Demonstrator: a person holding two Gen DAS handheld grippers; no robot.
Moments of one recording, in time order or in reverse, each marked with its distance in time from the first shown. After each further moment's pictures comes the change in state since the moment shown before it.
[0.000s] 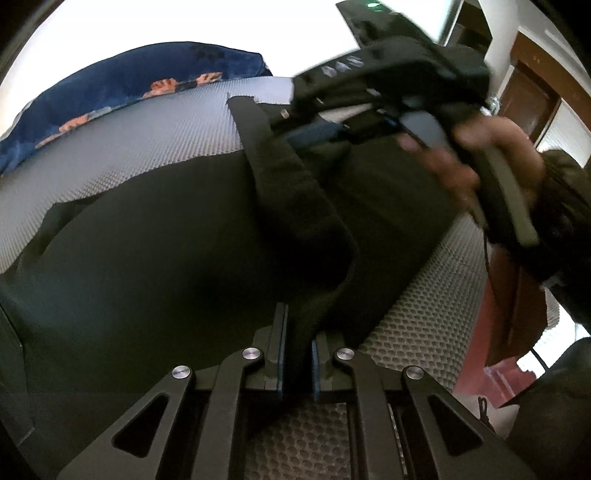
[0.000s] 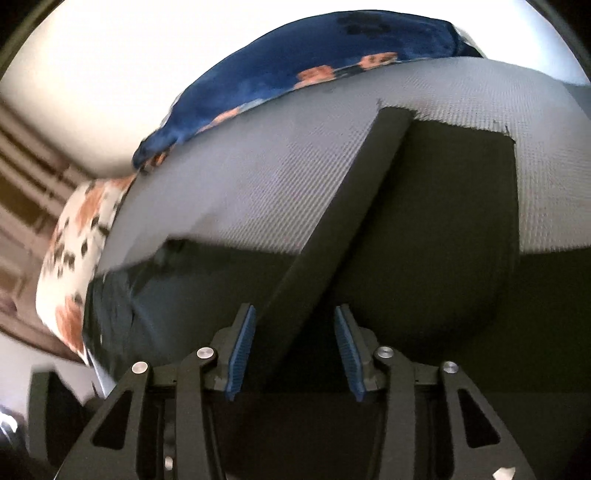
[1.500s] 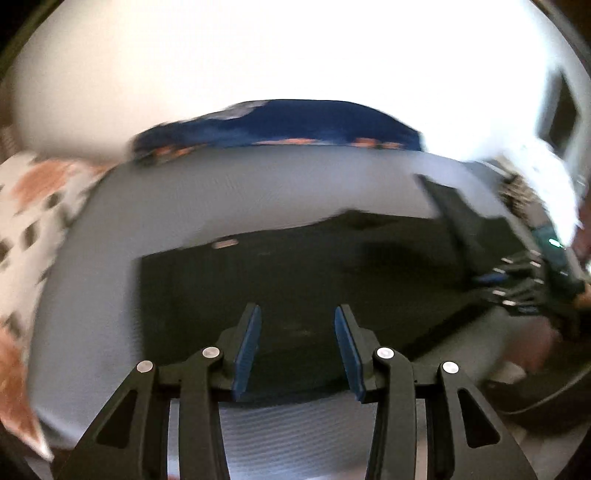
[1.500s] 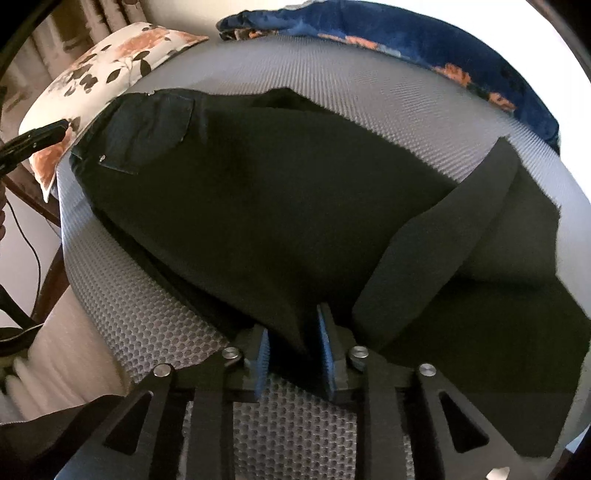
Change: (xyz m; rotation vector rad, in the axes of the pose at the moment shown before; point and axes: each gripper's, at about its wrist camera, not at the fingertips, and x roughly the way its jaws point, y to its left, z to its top) left arm -0.214 0.144 -0.081 -0.240 -0.179 0.324; right arm 0.004 0.131 -0.130 -0.582 0.182 -0.220
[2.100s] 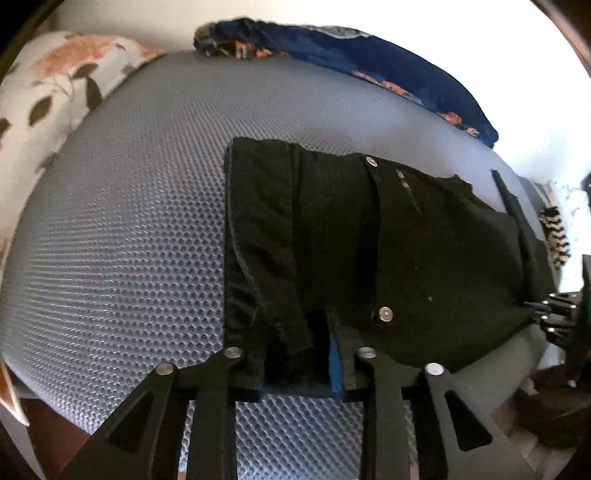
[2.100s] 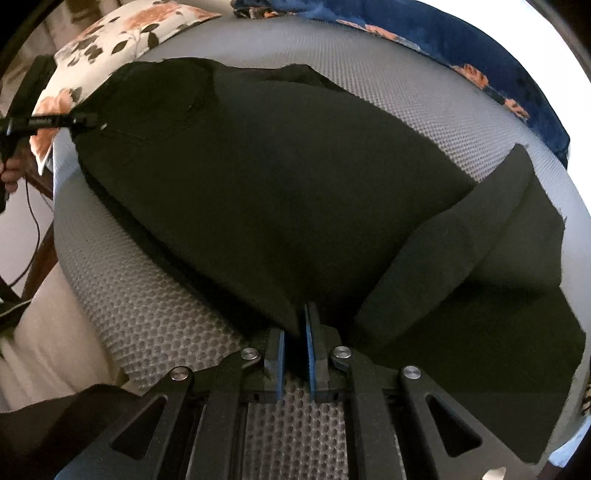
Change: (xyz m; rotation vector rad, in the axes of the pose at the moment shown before) left arm 0.046 0.128 -0.039 -0.299 0.219 0.059; right arm 0.018 0.013 -0.005 -0.036 0.061 -0.009
